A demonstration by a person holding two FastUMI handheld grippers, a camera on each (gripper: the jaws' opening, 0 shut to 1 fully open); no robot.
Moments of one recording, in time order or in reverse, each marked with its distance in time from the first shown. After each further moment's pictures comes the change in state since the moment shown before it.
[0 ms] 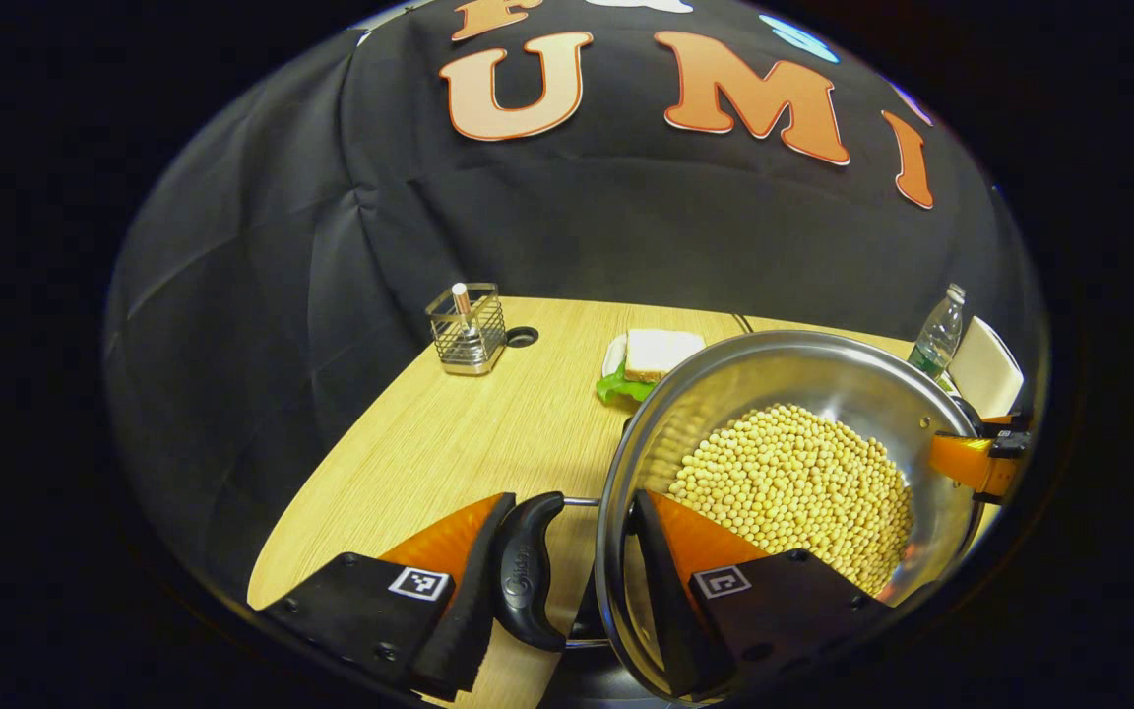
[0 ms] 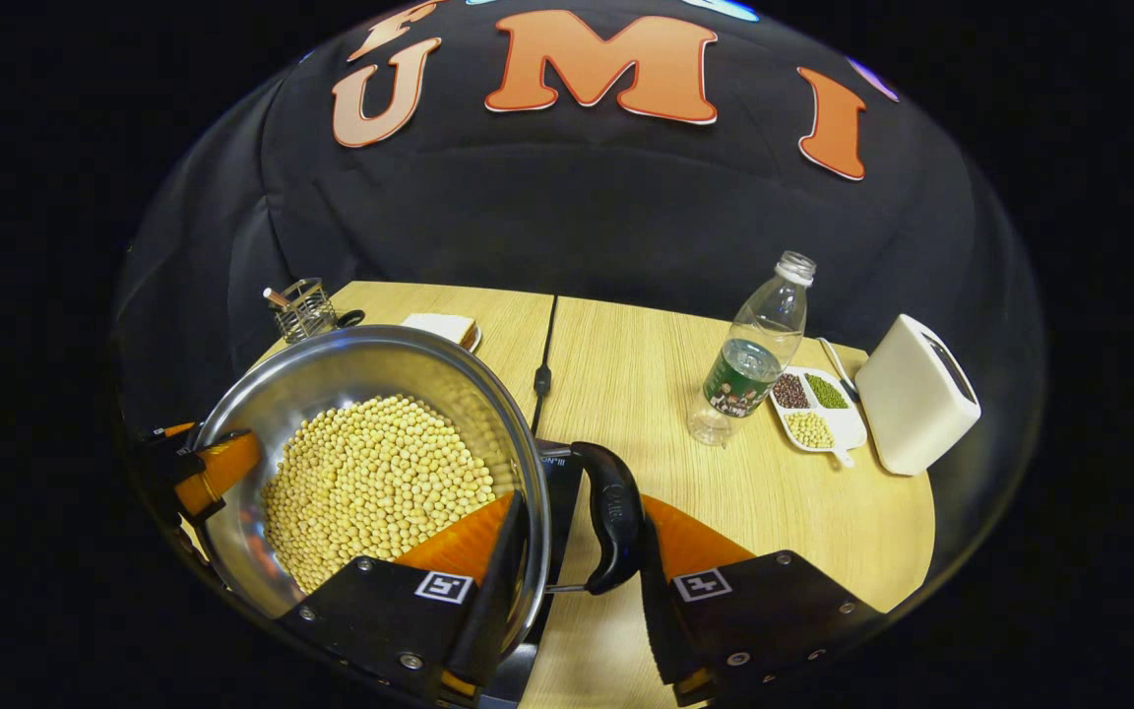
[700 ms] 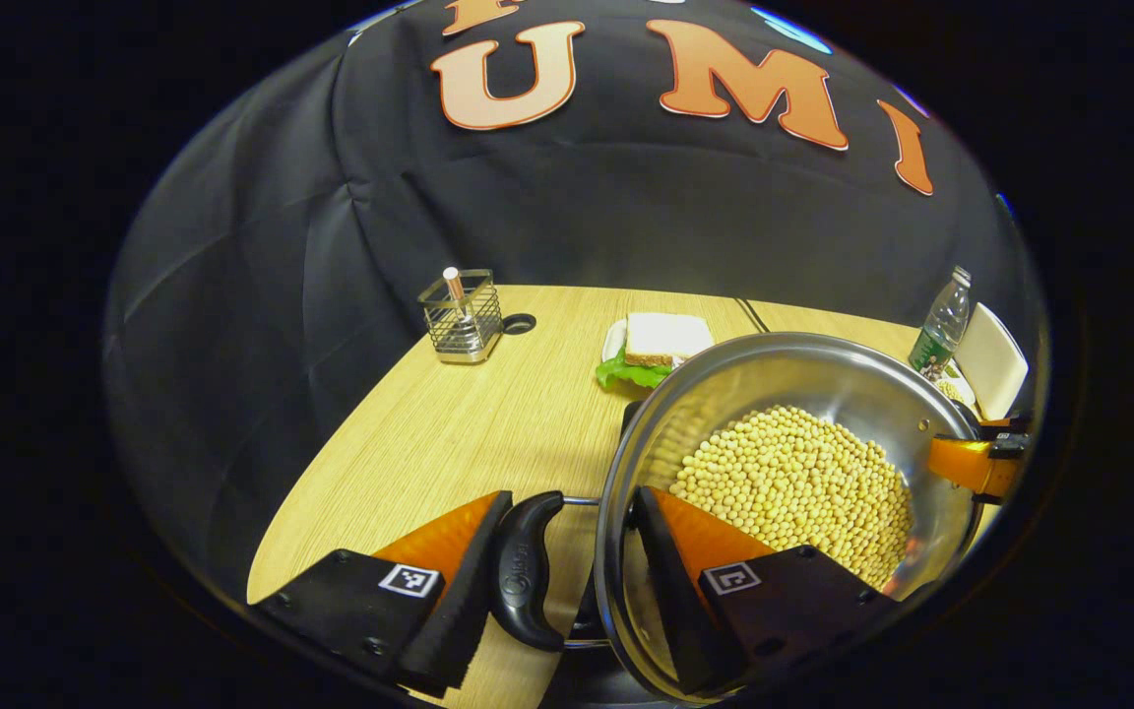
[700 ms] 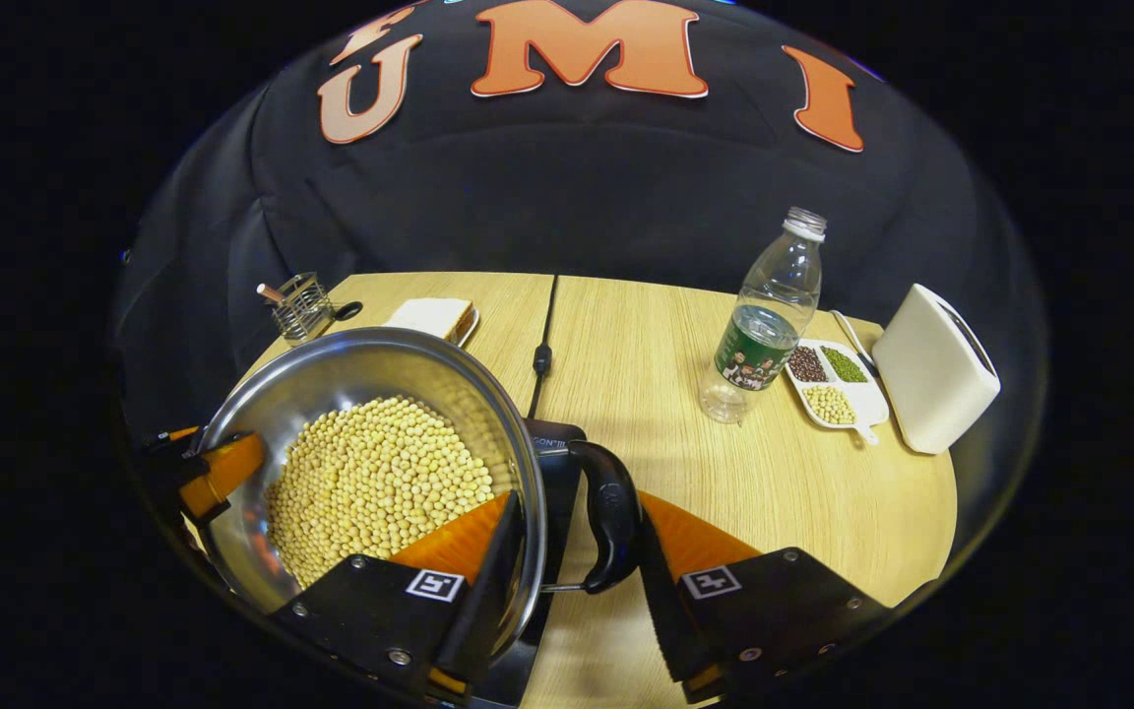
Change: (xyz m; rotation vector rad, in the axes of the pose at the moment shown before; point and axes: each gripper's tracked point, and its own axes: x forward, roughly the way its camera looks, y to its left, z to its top) left arm 0.003 0.001 0.004 0.019 -0.002 0.023; right arm 0.021 0.017 -0.021 0.016 0.030 0.060
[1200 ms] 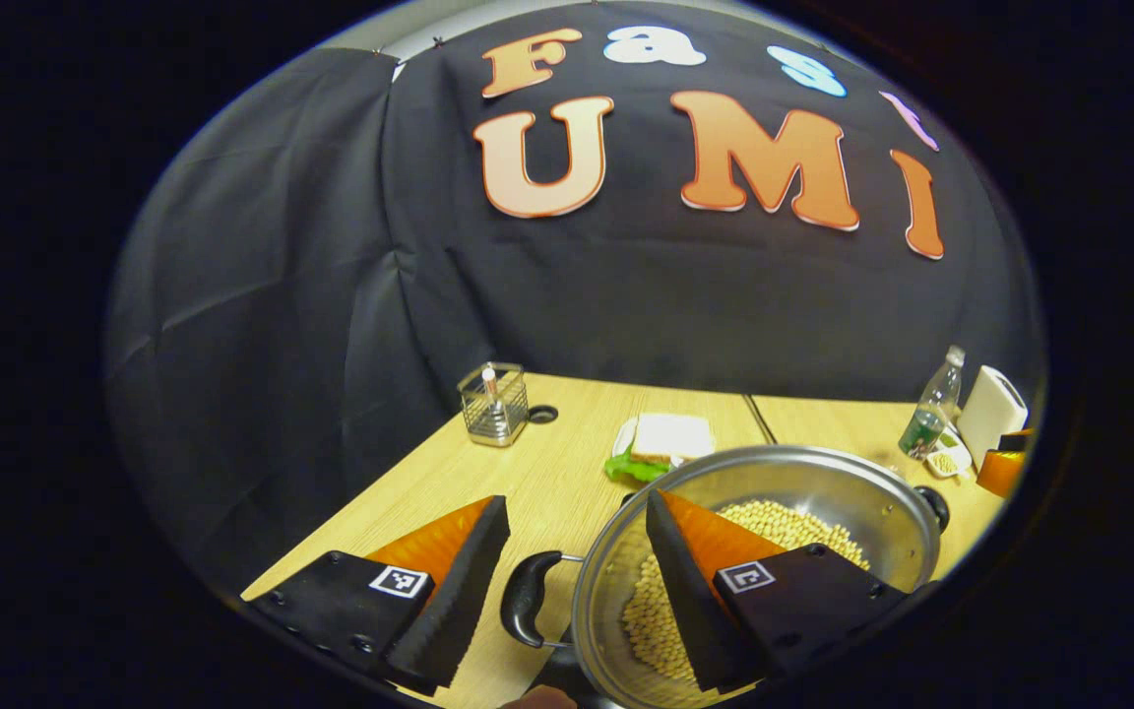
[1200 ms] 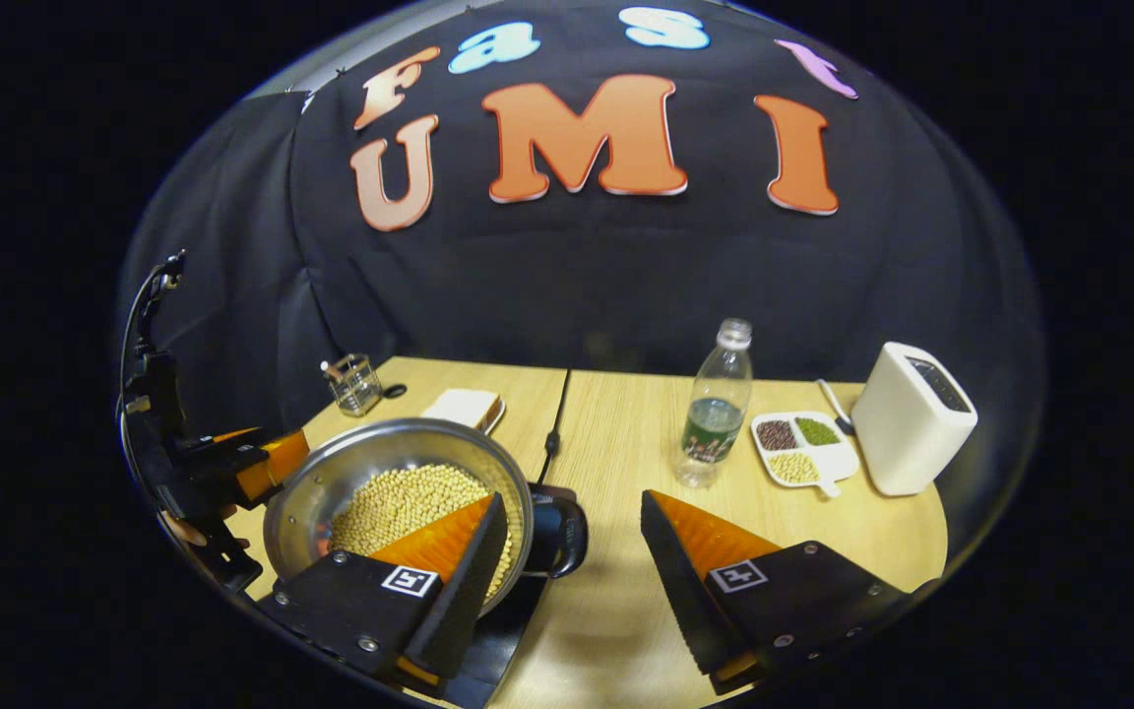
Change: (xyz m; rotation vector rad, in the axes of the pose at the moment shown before) left arm -0.061 -0.008 0.080 -0.078 -0.288 0.052; right arm -0.110 -0.042 0.062 0.027 -0.331 0.039
